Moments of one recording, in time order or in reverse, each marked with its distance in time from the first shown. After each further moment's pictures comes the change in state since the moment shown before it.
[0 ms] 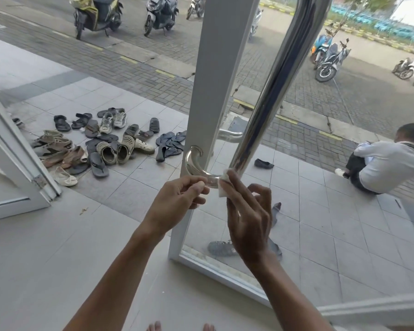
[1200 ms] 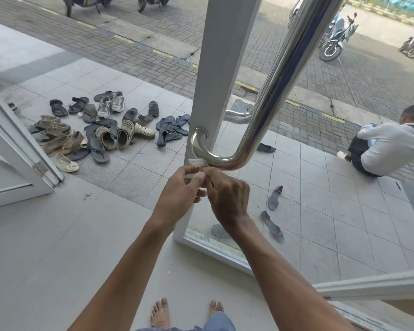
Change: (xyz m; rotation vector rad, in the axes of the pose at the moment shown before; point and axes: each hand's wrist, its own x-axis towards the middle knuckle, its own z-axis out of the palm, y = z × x) left_hand 0.000 -0.023 0.004 -0.085 0.083 -0.172; right_hand 0.000 -0.015 0.052 -0.078 -0.164 0.035
